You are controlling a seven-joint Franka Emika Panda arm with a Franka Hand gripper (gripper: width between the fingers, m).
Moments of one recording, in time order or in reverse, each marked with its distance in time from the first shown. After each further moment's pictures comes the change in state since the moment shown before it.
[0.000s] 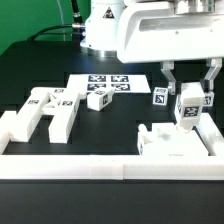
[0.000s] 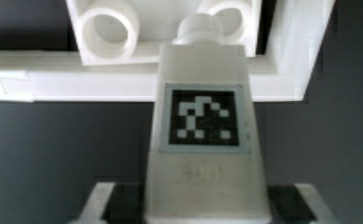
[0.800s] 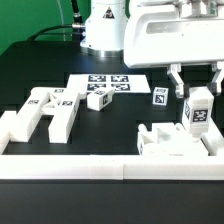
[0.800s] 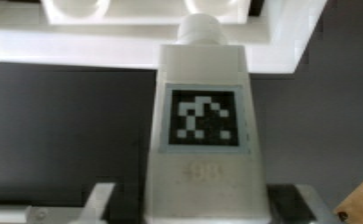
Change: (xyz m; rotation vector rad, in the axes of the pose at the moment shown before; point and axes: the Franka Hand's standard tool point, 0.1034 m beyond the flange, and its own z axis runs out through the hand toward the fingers) arm -0.004 -0.011 0.008 -0.001 0.174 -0.034
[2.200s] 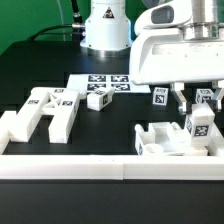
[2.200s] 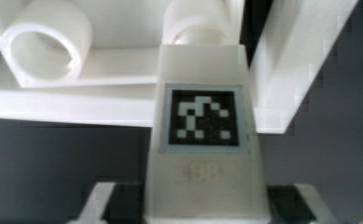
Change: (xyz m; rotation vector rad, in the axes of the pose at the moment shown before) arm -0.020 -0.008 0.021 0.000 -0.019 -0.027
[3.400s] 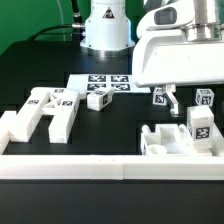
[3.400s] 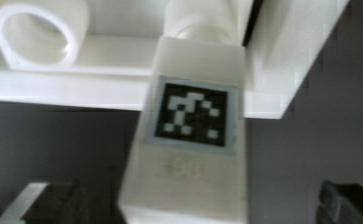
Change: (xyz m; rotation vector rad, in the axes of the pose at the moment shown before) arm 0.006 0.001 0.001 -0.004 0.054 -0.019
